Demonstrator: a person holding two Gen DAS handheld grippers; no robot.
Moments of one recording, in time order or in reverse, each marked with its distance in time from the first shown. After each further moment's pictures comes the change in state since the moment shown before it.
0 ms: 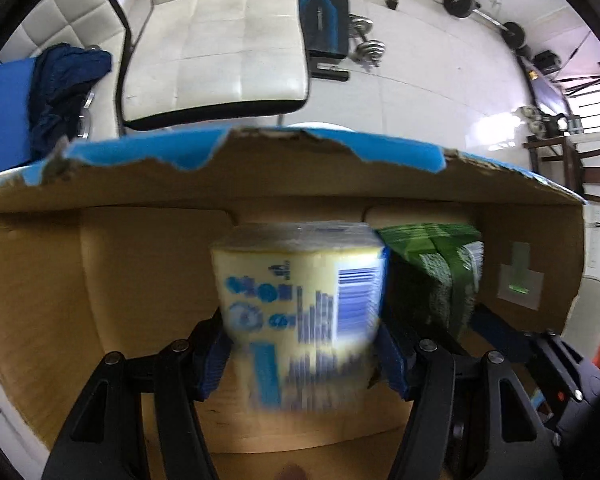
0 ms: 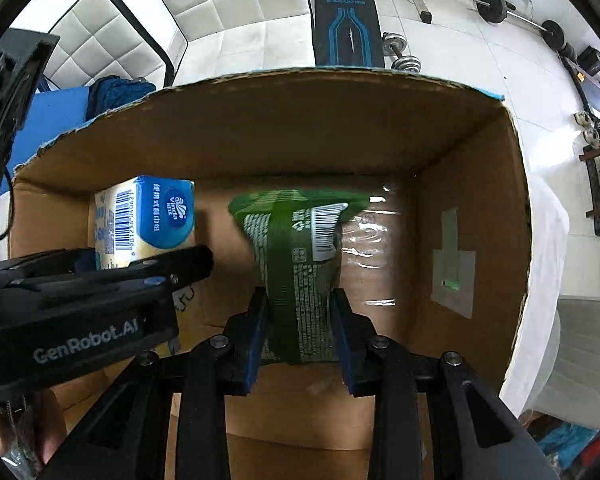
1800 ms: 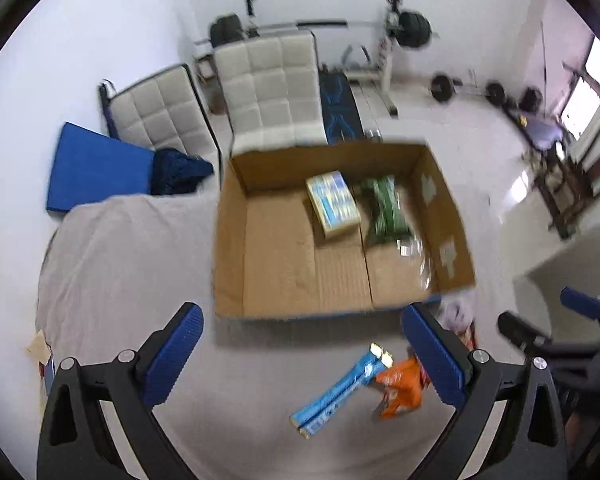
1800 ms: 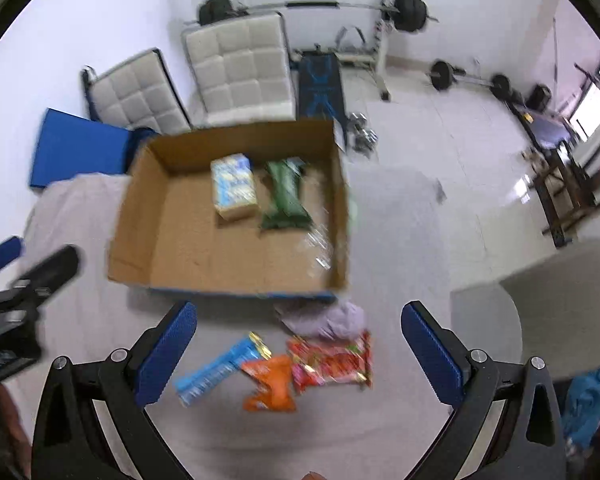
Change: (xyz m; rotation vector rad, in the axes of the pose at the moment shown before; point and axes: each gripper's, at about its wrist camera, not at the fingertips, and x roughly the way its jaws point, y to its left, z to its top) left arm -0.170 -0.021 -0.298 0.116 -0.501 0.225; right arm -0.200 -0.015 -0.246 0.046 -0.305 -0.067
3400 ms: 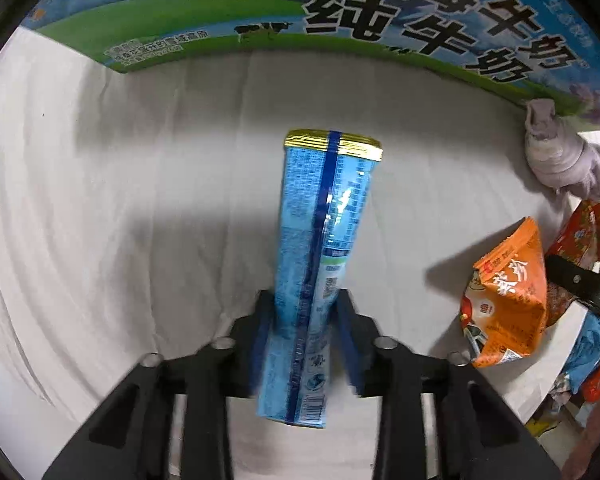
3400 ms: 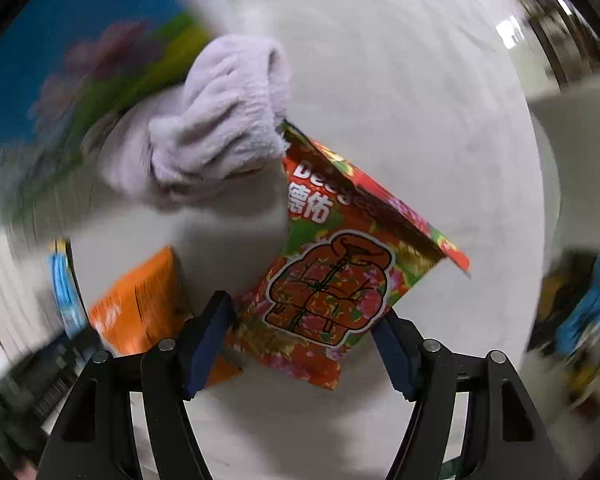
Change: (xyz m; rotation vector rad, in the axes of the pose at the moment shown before) left arm 0.218 -0.011 -0.127 -0.142 0.597 -0.071; right arm 0.212 -0.034 -0.118 0.295 0.514 -0.006
